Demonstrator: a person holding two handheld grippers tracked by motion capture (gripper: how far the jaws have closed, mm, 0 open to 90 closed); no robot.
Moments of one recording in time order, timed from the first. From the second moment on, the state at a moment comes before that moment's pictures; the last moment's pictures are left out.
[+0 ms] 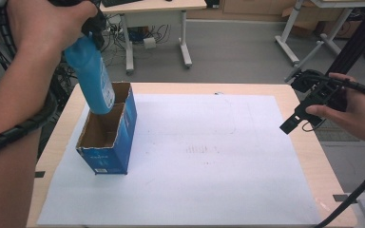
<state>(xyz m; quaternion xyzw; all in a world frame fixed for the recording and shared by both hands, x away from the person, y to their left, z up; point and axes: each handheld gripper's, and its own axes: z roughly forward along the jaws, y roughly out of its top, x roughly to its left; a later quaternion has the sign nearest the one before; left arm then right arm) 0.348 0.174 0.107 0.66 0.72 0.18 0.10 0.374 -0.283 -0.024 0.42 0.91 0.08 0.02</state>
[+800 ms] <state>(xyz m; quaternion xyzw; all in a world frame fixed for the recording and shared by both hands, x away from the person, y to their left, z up) 0.365 0.204 0.046 0.66 0.73 0.15 0.08 0.374 -0.278 -0.030 0.42 0.90 0.08 0.02</state>
